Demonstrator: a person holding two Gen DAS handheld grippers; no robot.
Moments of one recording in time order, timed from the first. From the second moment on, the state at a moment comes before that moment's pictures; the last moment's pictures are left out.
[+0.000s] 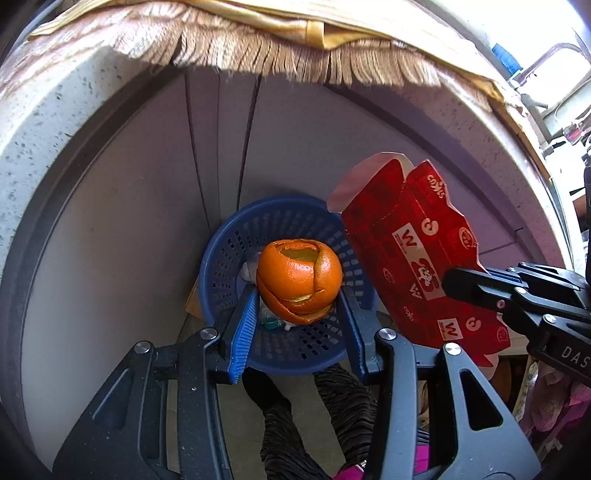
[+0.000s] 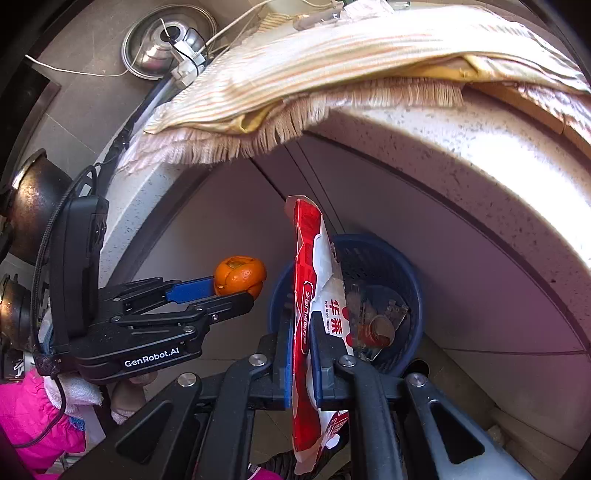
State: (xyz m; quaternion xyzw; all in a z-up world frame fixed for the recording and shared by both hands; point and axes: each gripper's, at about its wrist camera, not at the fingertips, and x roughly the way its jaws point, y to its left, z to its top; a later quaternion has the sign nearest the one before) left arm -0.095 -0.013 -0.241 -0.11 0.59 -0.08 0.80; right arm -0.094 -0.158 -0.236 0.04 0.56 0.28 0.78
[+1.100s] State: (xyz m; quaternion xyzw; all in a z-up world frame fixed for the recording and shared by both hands) left arm -0.082 -0.015 -0.263 -0.08 0.61 -0.05 0.79; right arm -0.069 -0.136 -0.247 0.04 0.57 0.25 0.78
